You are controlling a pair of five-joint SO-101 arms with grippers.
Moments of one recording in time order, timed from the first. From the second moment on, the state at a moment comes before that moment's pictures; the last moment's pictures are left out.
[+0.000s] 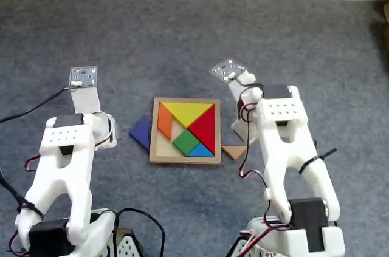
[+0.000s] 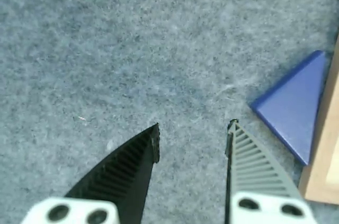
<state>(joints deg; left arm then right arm) -15.3 -22.2 52.8 51.4 4.4 -11.6 -10.4 27.9 68.4 39.4</state>
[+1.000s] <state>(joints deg) -15.3 -22.2 52.8 51.4 4.4 -18.2 -1.3 33.1 69.6 25.5</state>
